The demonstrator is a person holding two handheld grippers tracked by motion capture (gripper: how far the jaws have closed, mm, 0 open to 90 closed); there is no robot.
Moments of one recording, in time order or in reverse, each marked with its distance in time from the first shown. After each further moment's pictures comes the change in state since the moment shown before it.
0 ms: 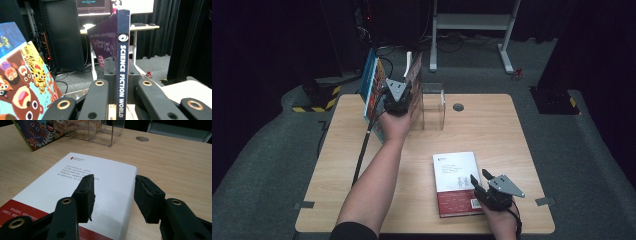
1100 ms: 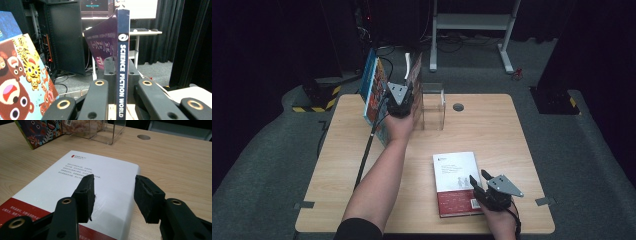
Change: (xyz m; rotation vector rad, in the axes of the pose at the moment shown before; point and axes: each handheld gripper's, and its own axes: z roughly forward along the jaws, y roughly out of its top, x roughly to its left) left arm -0.003 -0.018 0.010 -0.040 0.018 -0.032; right arm 0.001 -0.001 0.002 0.013 0.005 -0.003
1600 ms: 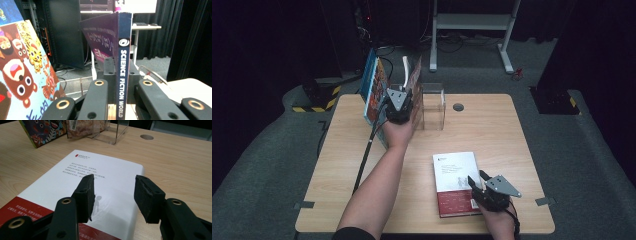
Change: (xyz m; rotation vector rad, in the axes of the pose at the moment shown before) left arm -0.002 -0.010 -0.016 0.048 -0.005 -0.007; right arm 0.005 0.001 0.001 0.001 0.011 -0.011
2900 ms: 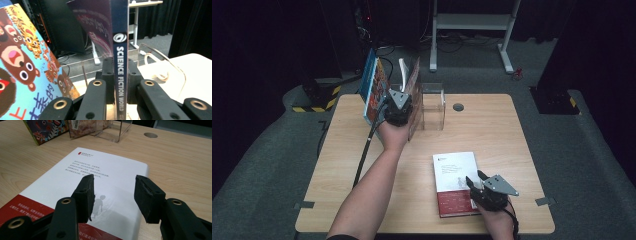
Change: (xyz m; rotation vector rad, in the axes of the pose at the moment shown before) left arm 0.002 0.003 -0.005 0.156 -0.009 0.081; right arm 0.003 0.000 0.004 0.018 0.015 -0.009
